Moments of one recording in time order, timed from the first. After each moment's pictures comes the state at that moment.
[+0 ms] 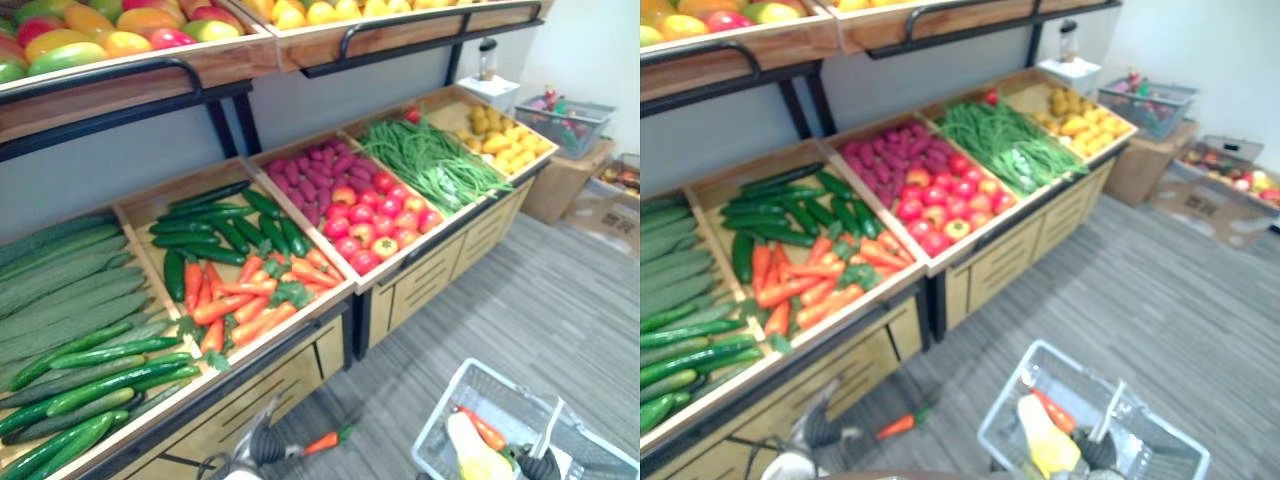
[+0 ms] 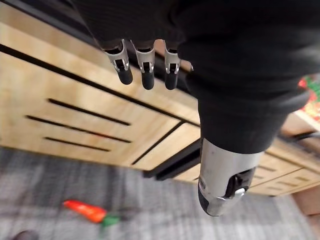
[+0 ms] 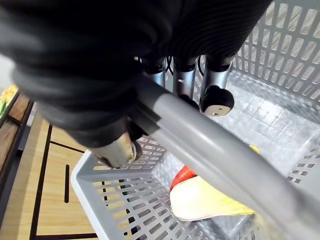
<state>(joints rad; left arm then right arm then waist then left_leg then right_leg) 0.32 0.28 -0.19 0.67 0.50 -0.25 0.31 0.25 -0.20 -0.21 0.84 -0.12 -0.21 -0.21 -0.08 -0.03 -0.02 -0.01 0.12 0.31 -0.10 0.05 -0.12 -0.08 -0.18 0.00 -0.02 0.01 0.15</state>
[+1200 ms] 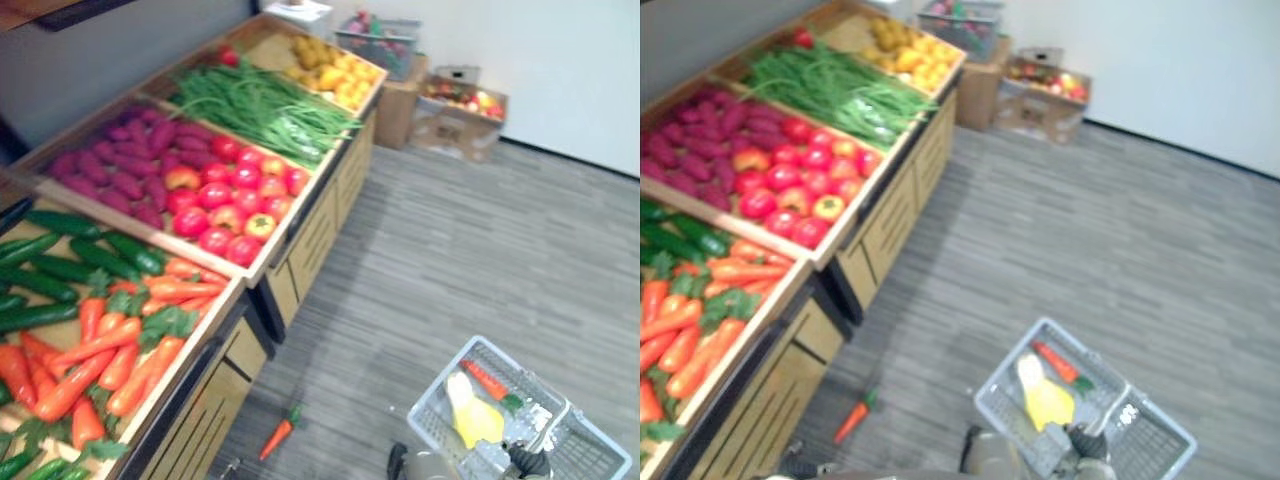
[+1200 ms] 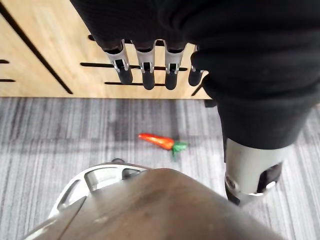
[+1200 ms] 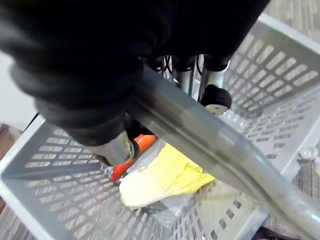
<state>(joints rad) 0.15 0.13 0.20 1.04 0.48 -0.04 0.17 0.15 -0.12 -0.33 0.89 -0.16 -0.14 -0.17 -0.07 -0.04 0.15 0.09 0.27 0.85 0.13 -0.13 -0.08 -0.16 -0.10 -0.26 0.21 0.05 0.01</state>
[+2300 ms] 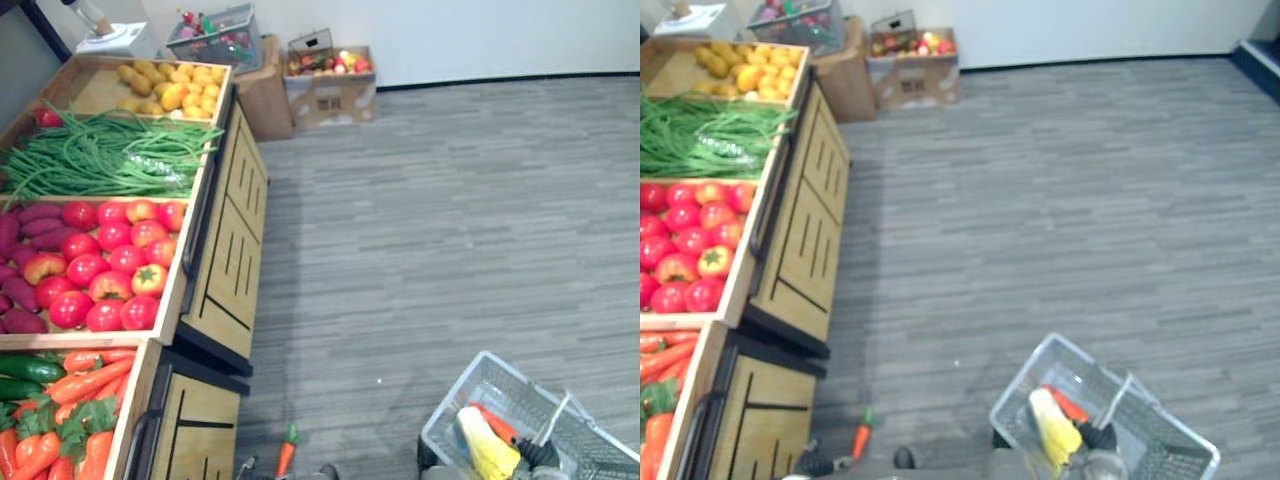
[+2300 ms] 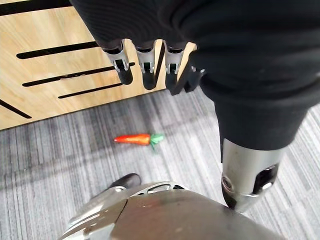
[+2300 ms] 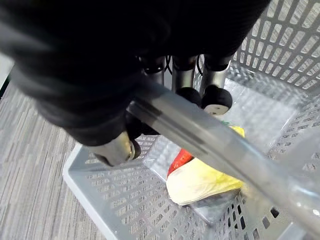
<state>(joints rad) 0.15 0.08 0.20 1.04 0.39 -0.06 0.19 0.08 -0.18 -0.35 0.96 -0.16 -0.11 -0.17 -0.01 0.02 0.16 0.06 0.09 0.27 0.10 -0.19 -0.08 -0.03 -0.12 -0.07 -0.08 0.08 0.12</state>
